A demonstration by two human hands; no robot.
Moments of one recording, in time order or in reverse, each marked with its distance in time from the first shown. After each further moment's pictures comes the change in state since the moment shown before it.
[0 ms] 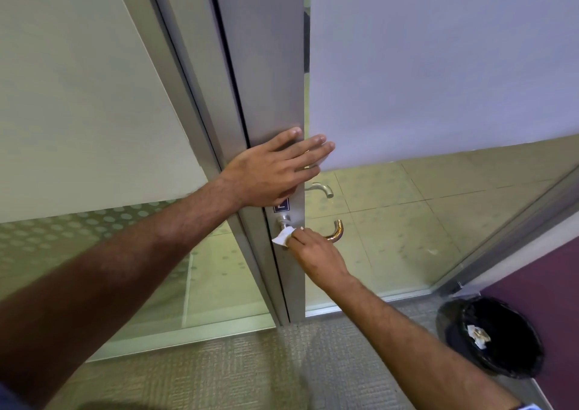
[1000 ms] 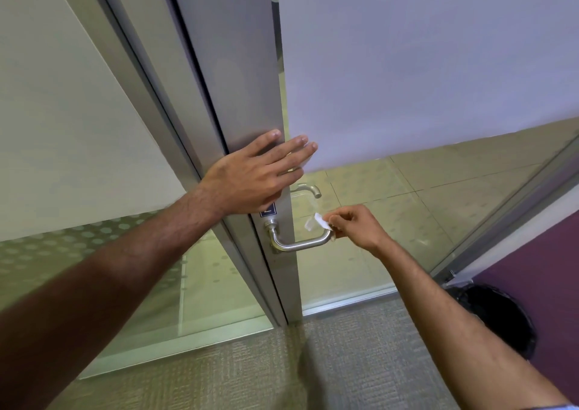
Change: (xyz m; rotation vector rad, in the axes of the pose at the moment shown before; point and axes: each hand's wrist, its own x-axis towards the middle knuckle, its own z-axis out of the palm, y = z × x) left_hand 0.001 0.000 0.000 -0.012 0.023 0.004; right_hand -0.008 0.105 -0.046 1.025 -0.039 0.811
